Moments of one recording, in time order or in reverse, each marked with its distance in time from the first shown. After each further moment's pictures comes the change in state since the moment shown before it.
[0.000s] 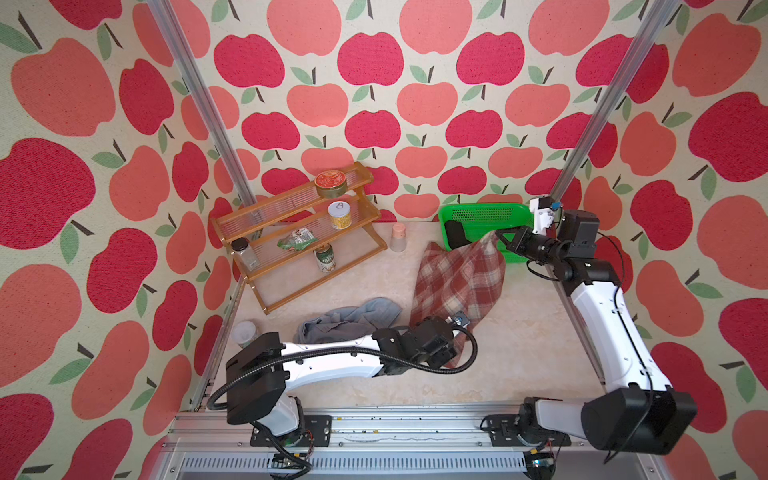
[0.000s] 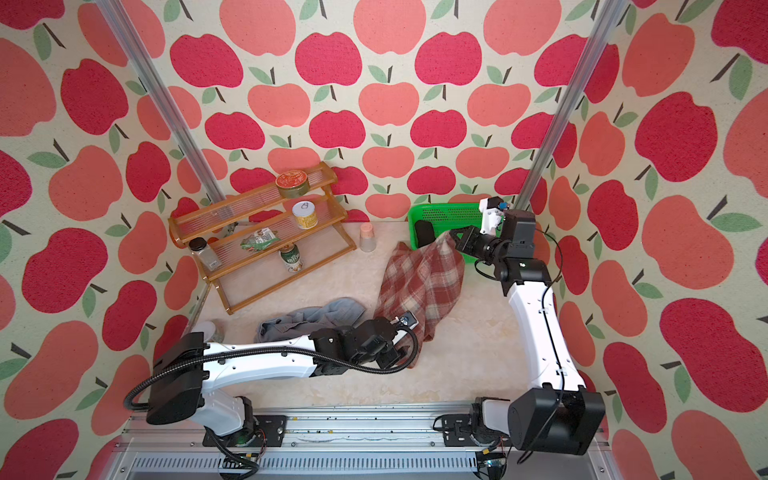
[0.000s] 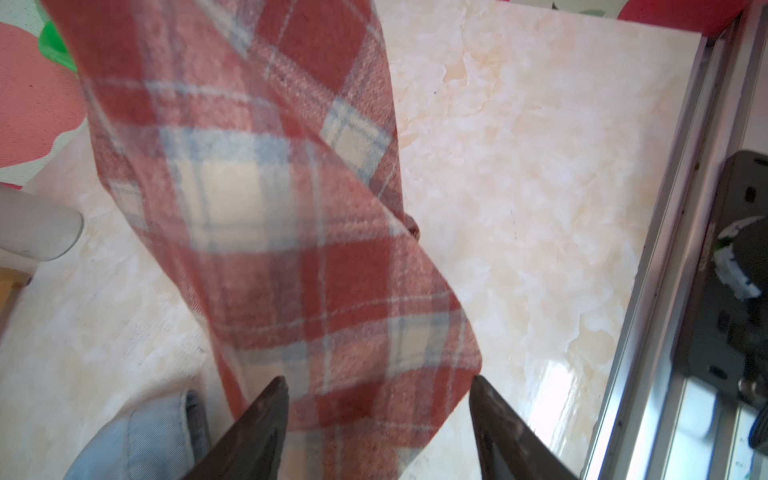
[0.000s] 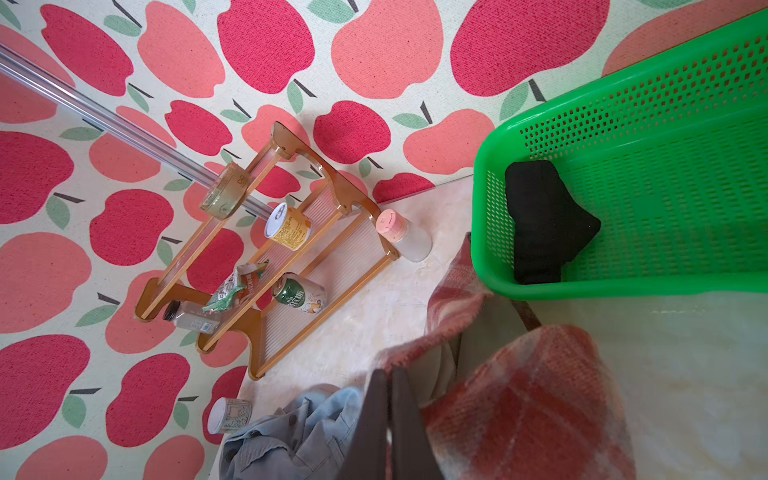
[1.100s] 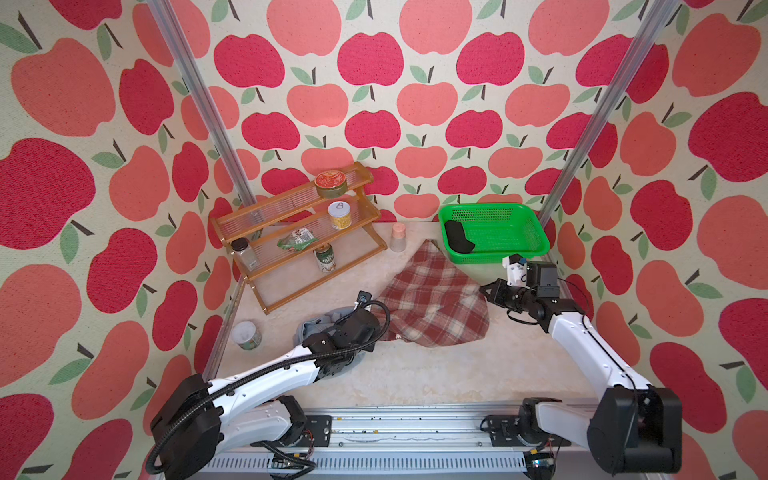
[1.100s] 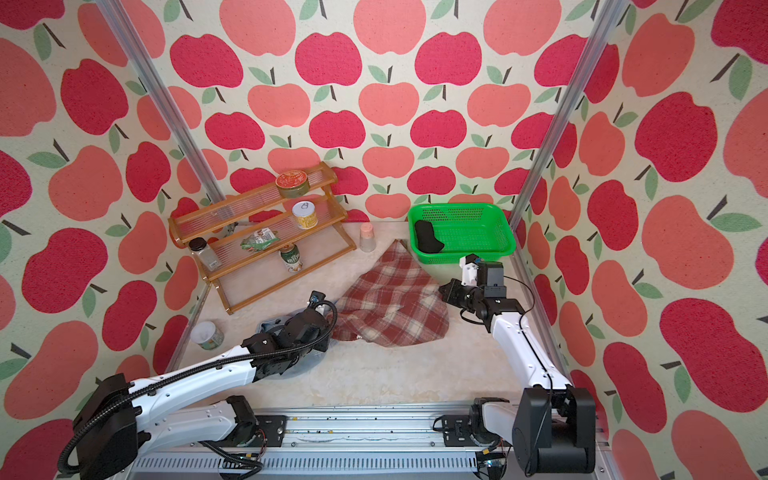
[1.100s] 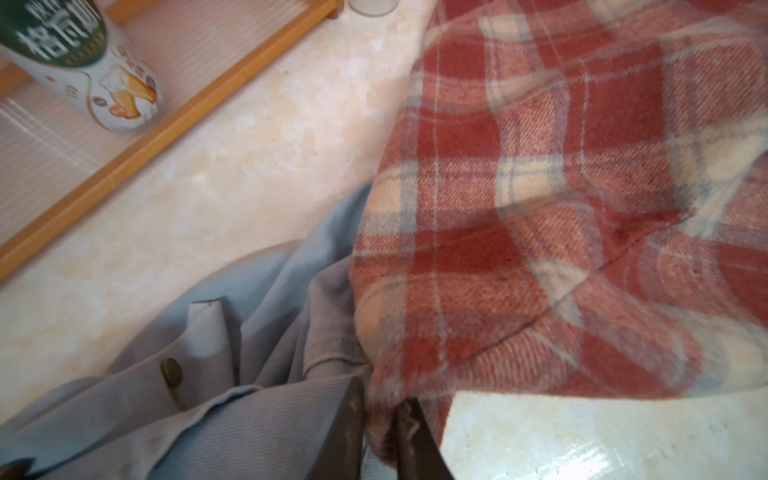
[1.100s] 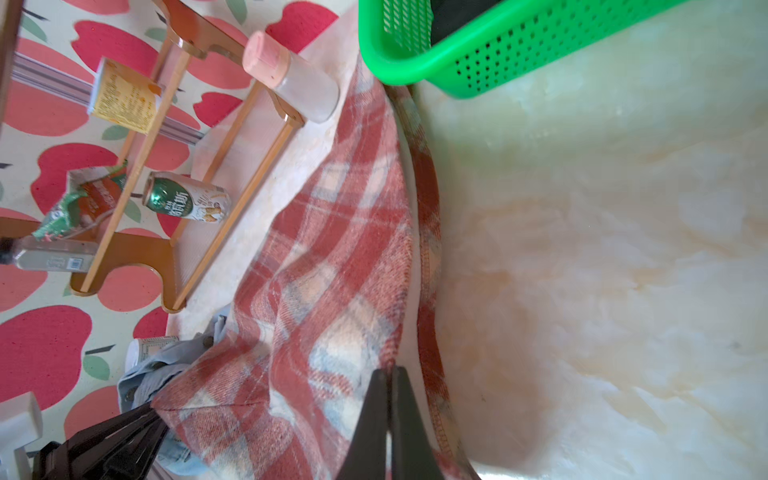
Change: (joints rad) left arm 0.369 -0.530 -0.485 -0.105 -0.173 -0.333; right arm 0.049 -0.118 -0.474 0.081 0.082 -0.036
